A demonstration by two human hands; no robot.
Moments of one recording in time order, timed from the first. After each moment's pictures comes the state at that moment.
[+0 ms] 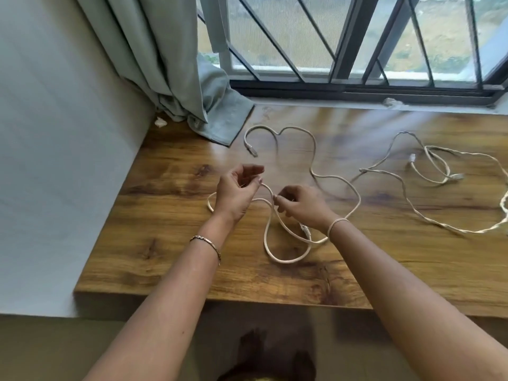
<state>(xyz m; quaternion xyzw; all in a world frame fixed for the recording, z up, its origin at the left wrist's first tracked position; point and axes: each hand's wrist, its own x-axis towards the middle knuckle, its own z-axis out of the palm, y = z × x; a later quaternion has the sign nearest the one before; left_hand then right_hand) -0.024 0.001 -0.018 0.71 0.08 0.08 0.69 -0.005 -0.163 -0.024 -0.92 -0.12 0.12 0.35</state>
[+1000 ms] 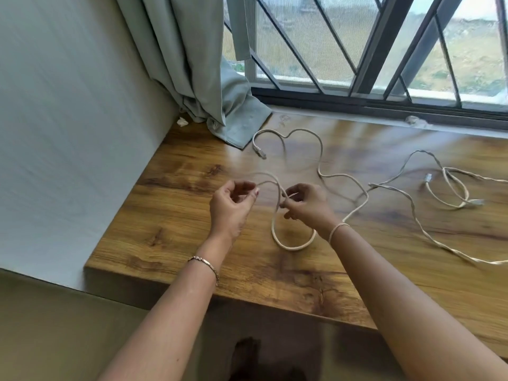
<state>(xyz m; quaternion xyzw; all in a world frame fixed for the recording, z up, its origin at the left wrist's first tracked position) -0.064 -0.006 -0.018 0.70 0.17 0.18 0.67 0.000 -0.164 -0.021 -0.83 -0.03 0.16 0.53</state>
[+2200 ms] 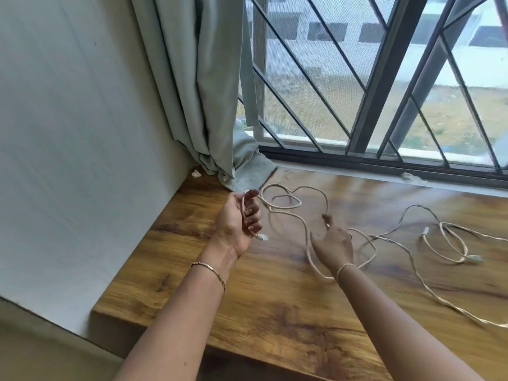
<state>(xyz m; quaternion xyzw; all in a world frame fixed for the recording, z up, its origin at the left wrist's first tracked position) -0.030 0.002 0.061 0.39 0.14 0.03 0.91 0.022 -0.188 -0.009 -0.93 0.02 -0.03 0.37</state>
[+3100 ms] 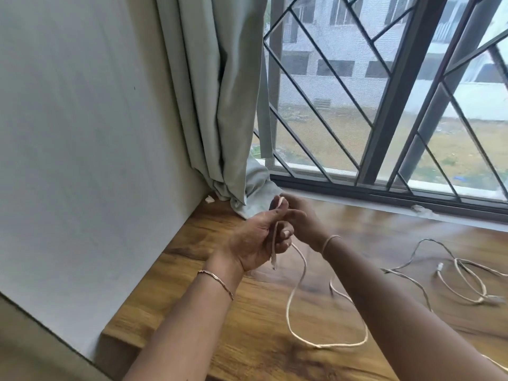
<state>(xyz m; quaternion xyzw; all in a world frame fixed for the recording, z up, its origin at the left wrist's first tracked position) -0.044 -0.005 0.121 0.52 -0.02 -0.12 0.85 0.050 -0.109 0.096 -0.79 -0.31 0.02 0.53</state>
